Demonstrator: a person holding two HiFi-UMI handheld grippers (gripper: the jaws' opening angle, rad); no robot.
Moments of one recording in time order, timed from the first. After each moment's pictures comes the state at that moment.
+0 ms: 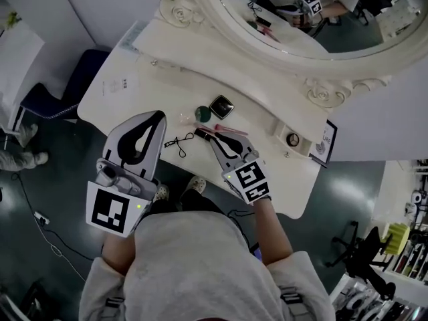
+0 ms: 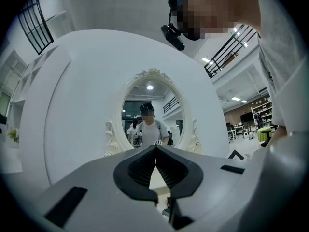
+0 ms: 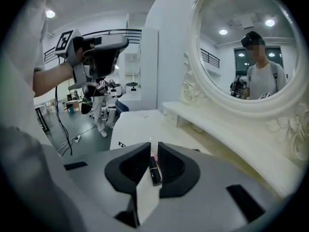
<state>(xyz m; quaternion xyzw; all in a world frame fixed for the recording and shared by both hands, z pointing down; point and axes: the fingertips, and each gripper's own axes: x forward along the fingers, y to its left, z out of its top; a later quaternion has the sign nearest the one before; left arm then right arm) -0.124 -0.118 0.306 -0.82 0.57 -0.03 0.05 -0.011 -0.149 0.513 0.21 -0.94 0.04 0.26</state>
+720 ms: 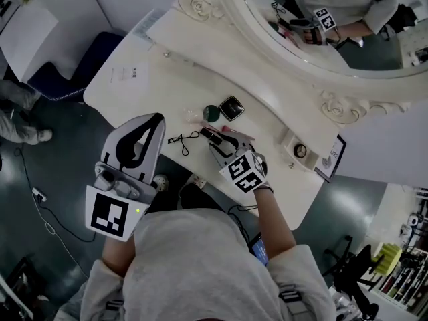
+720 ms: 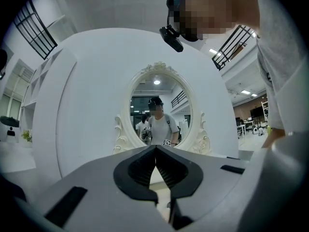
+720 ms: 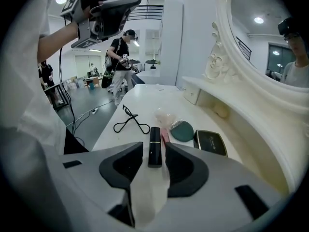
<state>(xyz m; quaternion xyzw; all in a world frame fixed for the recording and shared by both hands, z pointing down) -0.132 -0.115 0.321 -0.79 0.61 -0.06 0.03 -0.016 -0.145 0.601 0.08 -0.92 0.01 0.39</state>
